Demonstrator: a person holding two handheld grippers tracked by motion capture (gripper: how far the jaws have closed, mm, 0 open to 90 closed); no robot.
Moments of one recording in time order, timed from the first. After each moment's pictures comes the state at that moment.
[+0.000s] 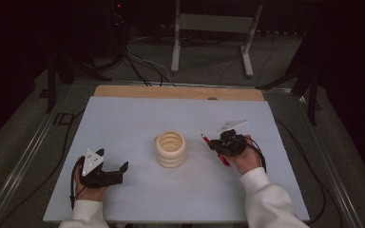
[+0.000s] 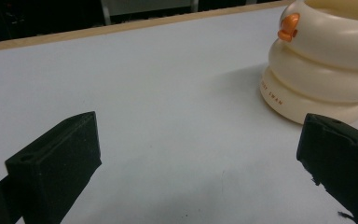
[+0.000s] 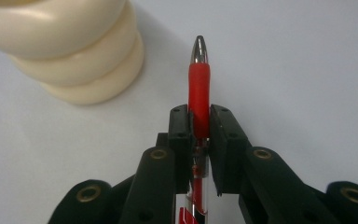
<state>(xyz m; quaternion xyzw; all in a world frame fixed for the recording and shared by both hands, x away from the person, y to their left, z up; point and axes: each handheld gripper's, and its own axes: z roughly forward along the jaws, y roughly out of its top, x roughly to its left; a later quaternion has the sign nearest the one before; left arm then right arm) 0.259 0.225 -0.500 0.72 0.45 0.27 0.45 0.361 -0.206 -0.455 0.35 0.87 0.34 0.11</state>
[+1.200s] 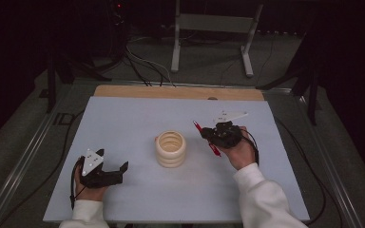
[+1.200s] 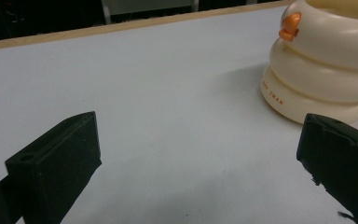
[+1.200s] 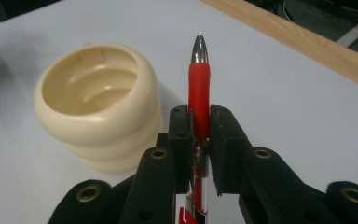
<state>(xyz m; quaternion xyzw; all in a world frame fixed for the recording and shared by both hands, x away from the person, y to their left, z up) 0.259 0.225 -0.501 0.72 0.45 0.27 0.45 0.362 -0.183 -0.418 0.33 0.84 0.41 0.14</state>
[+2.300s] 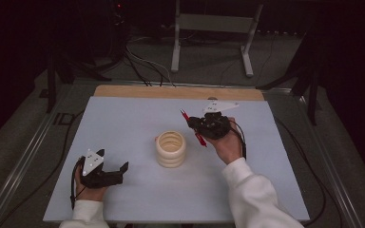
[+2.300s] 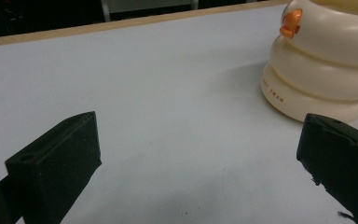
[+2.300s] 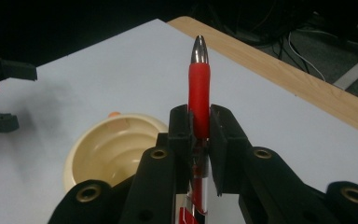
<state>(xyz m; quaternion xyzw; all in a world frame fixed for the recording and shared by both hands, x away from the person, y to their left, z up) 0.259 0.225 -0.502 0.72 0.45 0.27 0.45 0.373 -0.147 -0.395 0.31 0.82 0.46 0.14</state>
